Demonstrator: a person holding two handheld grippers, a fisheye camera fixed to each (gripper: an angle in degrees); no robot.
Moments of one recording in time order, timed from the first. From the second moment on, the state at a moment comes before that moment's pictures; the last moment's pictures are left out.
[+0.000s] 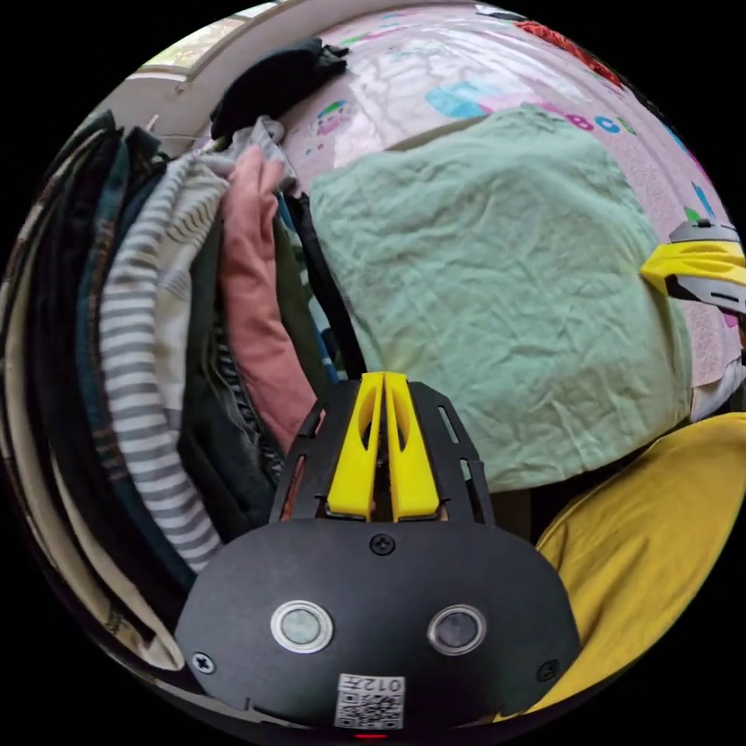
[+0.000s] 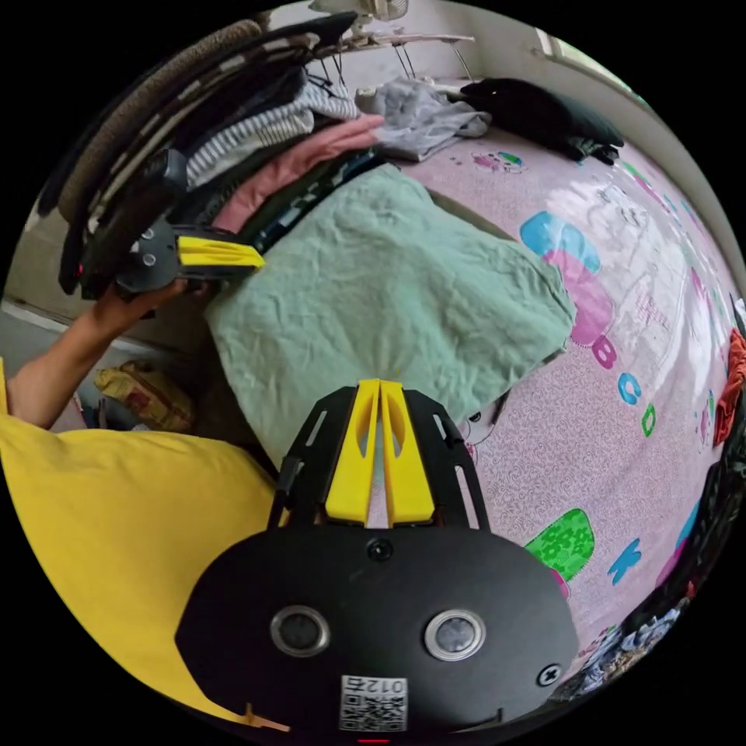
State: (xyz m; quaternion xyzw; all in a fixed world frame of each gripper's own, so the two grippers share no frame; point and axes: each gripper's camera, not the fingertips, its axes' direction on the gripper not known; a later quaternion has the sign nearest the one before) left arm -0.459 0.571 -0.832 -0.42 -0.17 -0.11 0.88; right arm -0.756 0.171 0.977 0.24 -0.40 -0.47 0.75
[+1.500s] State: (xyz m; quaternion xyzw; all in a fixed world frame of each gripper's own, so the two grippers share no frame) left arm -0.427 0.594 -0.920 -0.33 -0.17 -0.07 0.92; right arm -0.726 0.148 1.019 0.23 -0.44 -0.48 0.72
